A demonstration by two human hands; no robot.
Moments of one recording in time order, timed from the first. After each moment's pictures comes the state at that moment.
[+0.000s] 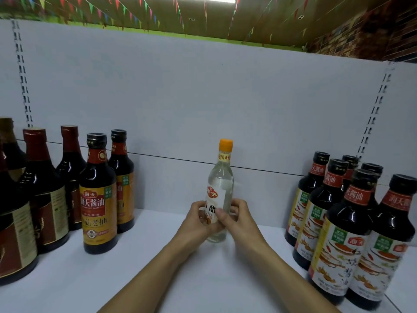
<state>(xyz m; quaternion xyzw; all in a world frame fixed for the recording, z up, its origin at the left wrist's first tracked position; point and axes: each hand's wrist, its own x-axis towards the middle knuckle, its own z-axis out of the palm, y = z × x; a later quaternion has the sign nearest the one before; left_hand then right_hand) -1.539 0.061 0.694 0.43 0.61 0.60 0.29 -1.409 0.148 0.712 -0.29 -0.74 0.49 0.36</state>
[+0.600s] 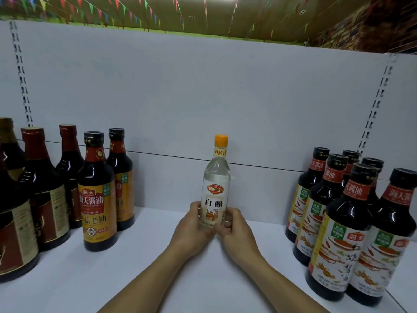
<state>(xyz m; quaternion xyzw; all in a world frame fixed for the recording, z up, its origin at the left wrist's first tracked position) -1.543 0.059 0.684 0.49 0.71 0.49 0.15 -1.411 0.143 0.683 -0.34 -0.80 0.37 0.33</state>
